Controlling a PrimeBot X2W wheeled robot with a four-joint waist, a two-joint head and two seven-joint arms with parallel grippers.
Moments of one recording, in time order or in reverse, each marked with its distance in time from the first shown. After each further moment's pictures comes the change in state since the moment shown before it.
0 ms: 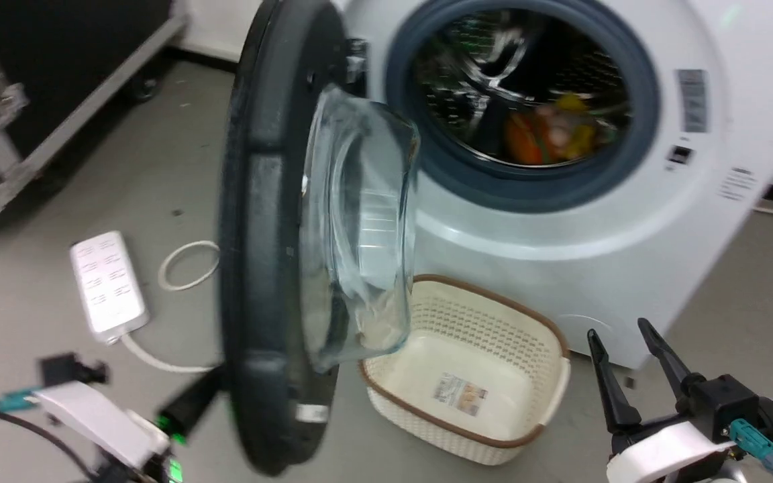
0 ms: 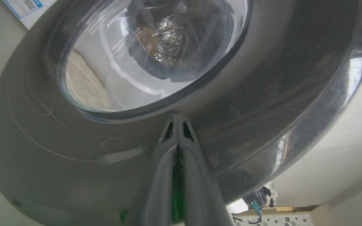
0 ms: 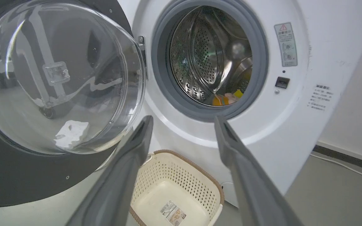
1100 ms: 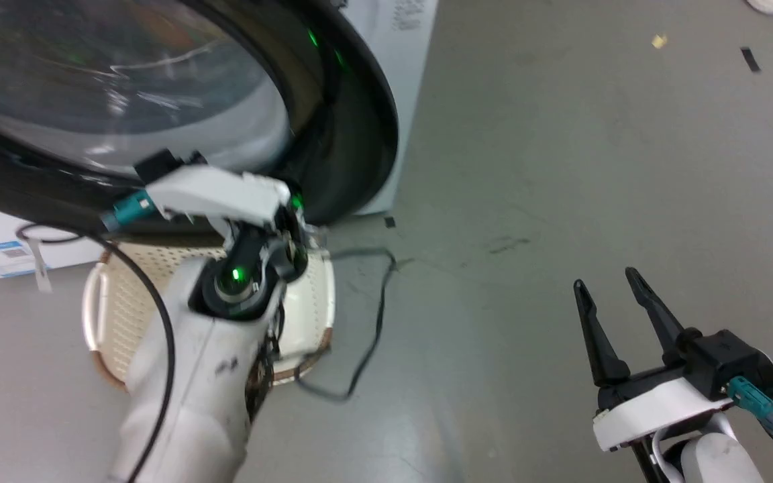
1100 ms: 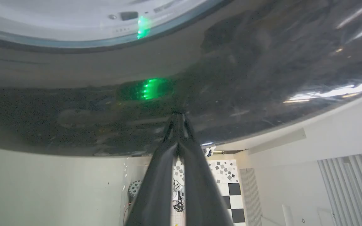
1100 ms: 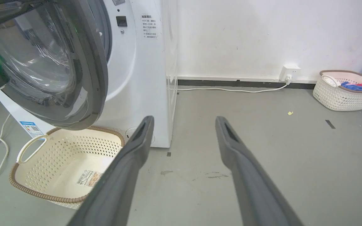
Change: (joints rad) left arm -0.645 -0.008 -0.494 0.501 -0.304 -0.042 -0.739; right arm -0.101 0.002 0.037 -0.009 0.049 0.000 0.000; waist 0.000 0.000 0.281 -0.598
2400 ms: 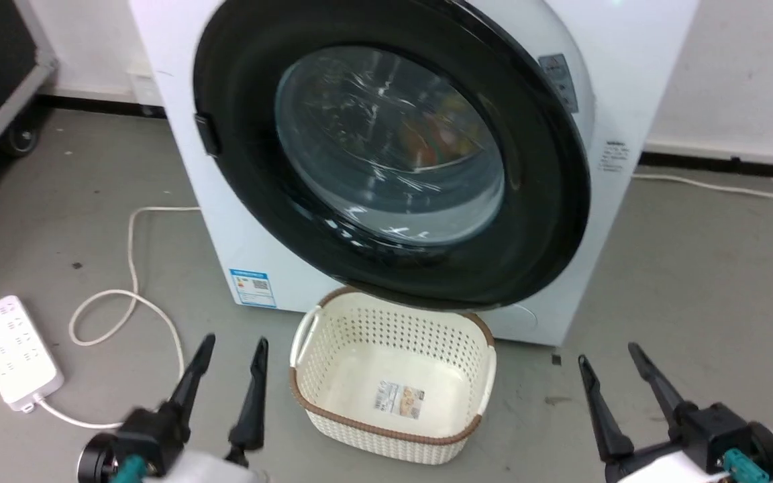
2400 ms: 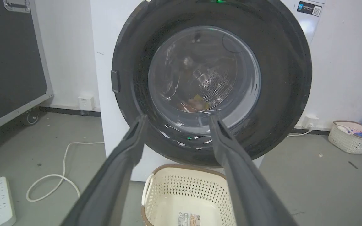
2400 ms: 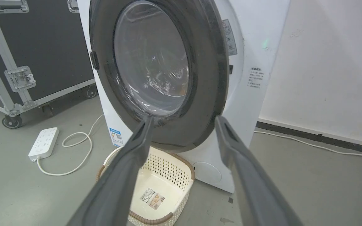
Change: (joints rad) left arm 0.704 0.212 -0.019 -0.425 1.252 0.109 -0.345; right arm 0.180 0.000 -0.010 -0.054 -0.049 0.000 0.000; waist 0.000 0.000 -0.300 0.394
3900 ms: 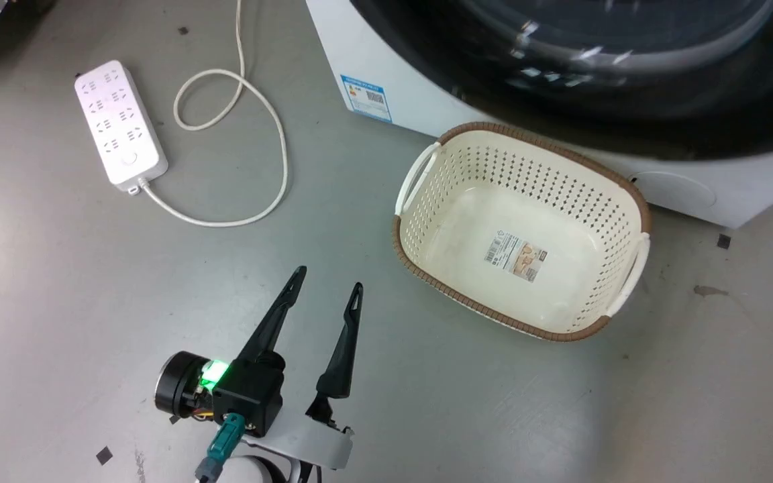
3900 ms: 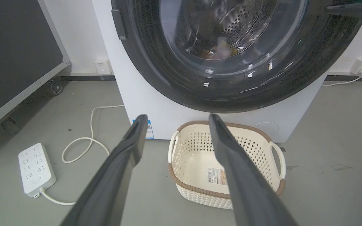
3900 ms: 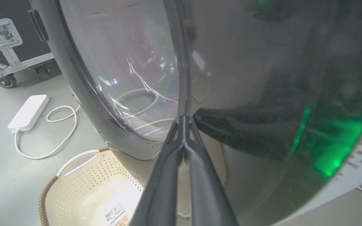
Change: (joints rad) left arm -0.130 -0.188 -0.027 -0.008 0.324 -0.072 0.000; right arm -0.783 -0.489 0.147 0.340 0.337 0.003 0.230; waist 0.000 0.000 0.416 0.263
